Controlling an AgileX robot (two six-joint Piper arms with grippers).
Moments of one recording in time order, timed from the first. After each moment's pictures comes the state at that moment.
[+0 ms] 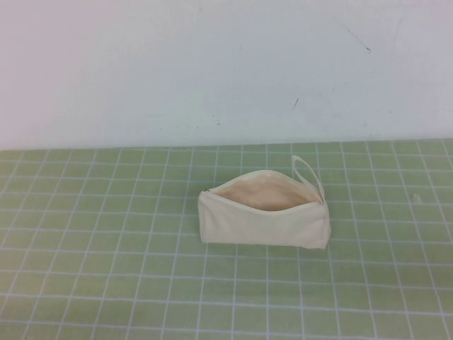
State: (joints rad) right arm 0.52 0.65 -0.51 0.14 0.49 -0.17; left arm 0.00 -0.01 0.02 -0.04 0.37 -0.02
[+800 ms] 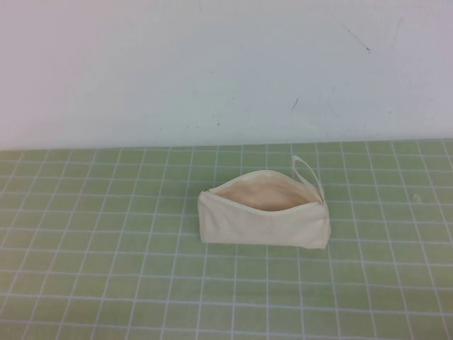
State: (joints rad) right arm 0.02 0.02 0.00 0.07 0.24 -0.10; left arm 0.00 -0.01 0.02 -0.04 0.37 -0.02
